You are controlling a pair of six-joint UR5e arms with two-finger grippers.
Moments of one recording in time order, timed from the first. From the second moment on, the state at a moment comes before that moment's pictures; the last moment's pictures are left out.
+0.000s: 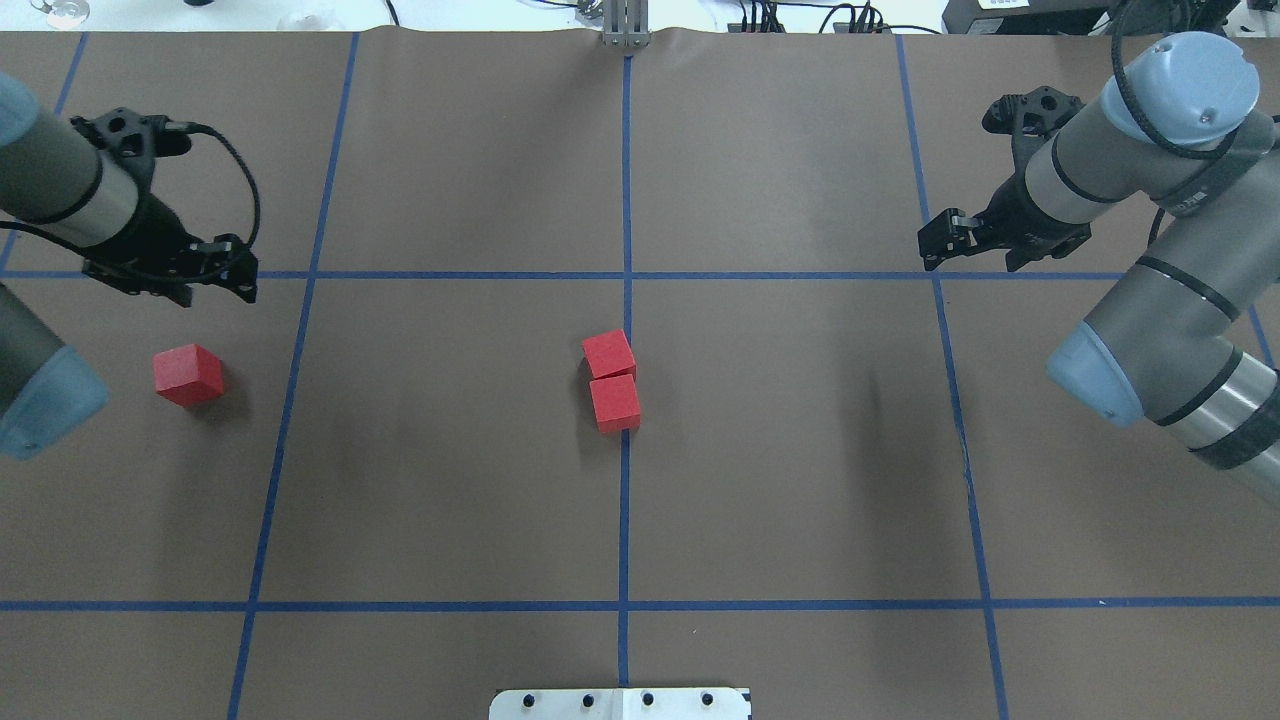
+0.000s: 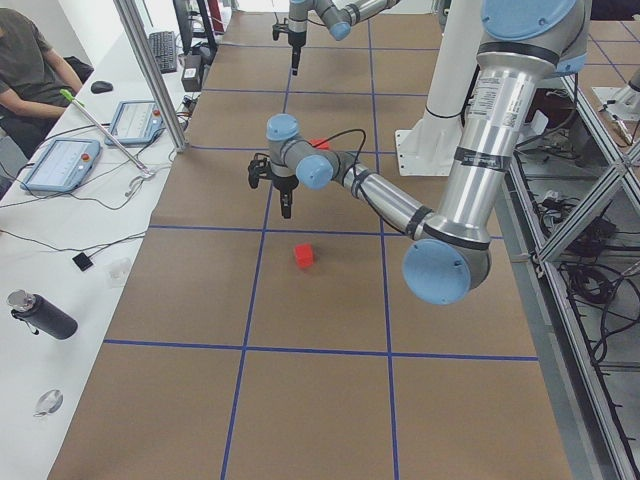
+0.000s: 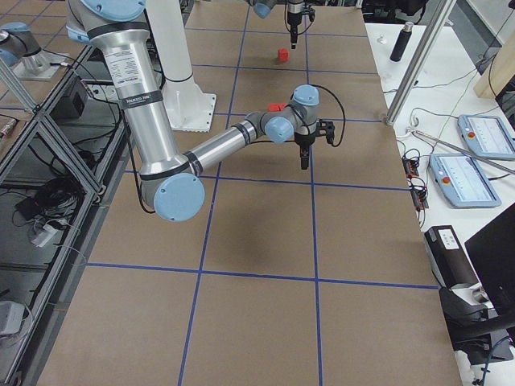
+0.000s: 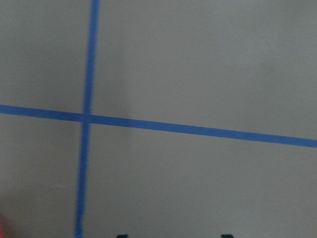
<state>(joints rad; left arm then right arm) -0.97 -1.76 -1.83 -1.70 -2.17 -0.86 0.92 -1.27 1.75 -1.39 2.09 0.88</state>
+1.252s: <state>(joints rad) -0.95 -1.73 -1.61 -1.94 -2.18 -1.12 0.91 -1.28 1.74 -1.33 2.09 0.90</state>
